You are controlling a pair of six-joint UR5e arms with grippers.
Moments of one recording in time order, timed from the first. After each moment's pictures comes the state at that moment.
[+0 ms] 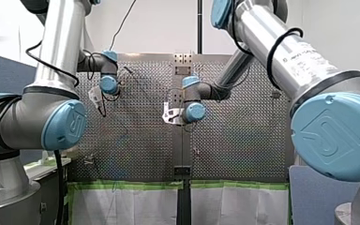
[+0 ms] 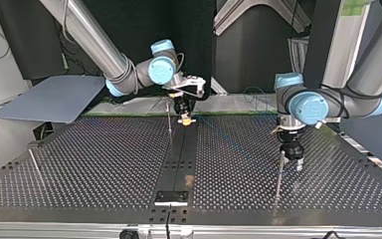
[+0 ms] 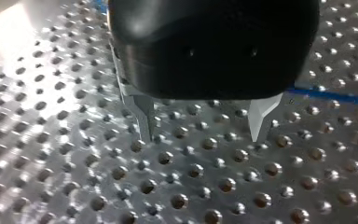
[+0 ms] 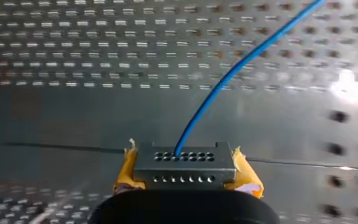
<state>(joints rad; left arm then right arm) 0.02 -1.85 -1.71 -2.70 -1.72 -2.03 2.33 -0.82 1.35 -0.36 1.66 1.62</state>
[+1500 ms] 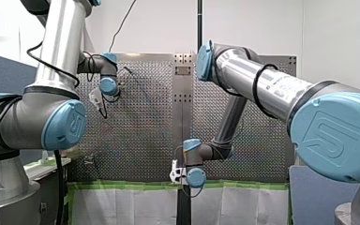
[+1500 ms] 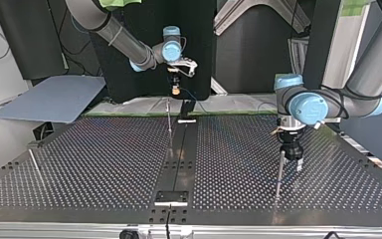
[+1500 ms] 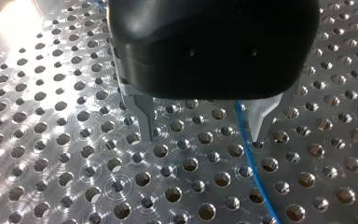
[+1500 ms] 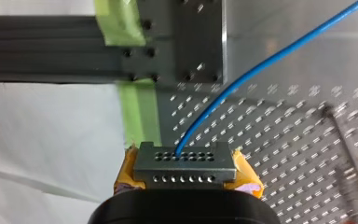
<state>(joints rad) 0.03 -1.86 -1.71 -2.69 -1.71 -2.06 2.33 -0.44 1.44 -0.71 1.91 1.74</state>
